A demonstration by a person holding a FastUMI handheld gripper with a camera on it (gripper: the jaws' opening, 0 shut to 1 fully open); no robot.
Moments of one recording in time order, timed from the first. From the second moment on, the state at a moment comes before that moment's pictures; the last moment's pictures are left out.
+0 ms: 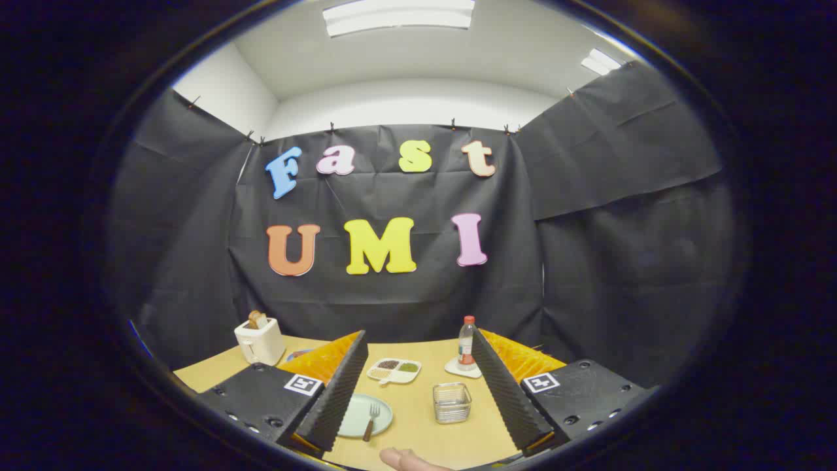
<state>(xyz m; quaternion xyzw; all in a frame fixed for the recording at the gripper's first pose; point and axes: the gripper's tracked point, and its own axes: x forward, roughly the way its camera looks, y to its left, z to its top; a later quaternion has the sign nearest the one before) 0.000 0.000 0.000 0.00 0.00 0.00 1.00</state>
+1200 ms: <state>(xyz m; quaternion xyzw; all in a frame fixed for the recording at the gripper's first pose) 0.050 0.044 -0.087 -0.02 0.13 0.02 0.99</state>
